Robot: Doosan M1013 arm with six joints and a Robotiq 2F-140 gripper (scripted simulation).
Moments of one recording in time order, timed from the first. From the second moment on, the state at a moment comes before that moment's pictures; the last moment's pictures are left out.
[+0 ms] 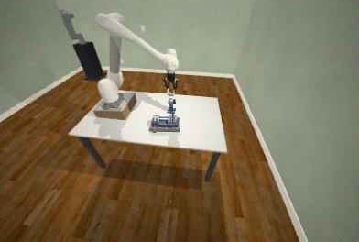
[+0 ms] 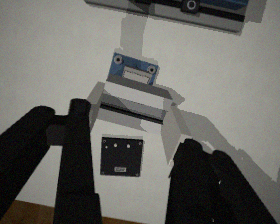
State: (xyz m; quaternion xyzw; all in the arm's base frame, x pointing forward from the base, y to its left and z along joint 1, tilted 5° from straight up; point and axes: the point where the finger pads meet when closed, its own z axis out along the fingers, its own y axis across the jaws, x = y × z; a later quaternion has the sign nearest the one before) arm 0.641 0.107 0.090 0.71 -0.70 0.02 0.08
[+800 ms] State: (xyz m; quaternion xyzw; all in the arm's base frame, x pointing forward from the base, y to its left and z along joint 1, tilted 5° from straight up) arm 0.641 0.112 0.089 0.70 -0.69 0.10 0.16
